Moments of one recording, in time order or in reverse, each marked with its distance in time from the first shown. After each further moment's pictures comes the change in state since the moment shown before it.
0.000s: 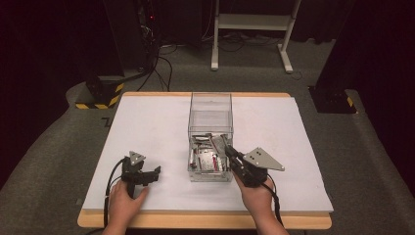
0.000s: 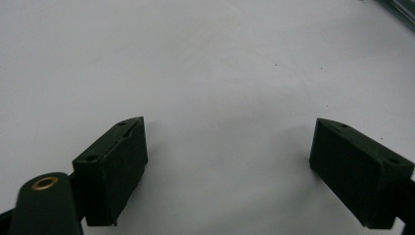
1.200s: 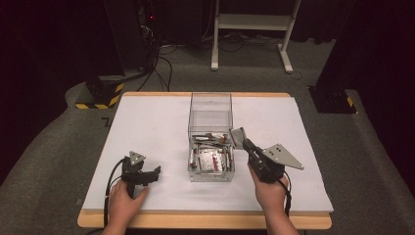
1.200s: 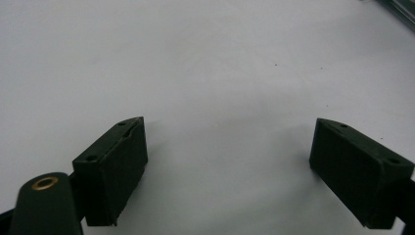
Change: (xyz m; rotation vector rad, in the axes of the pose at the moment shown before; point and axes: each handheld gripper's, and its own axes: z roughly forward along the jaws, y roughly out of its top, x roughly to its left) left arm 0.000 0.000 0.000 0.000 0.000 0.001; right arm -0.035 0.003 -0.019 -0.044 -0.116 0.034
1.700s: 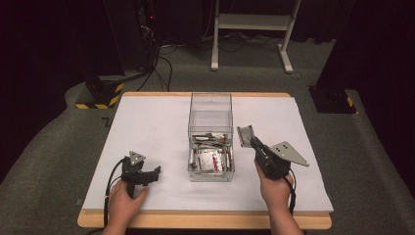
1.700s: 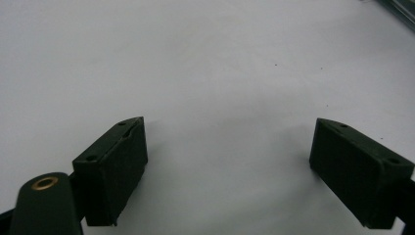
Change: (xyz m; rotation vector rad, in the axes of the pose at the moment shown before) left arm 0.000 0.000 0.000 0.000 0.000 -0.001; right arm -0.021 -0.007 0.003 0.020 -0.066 0.029
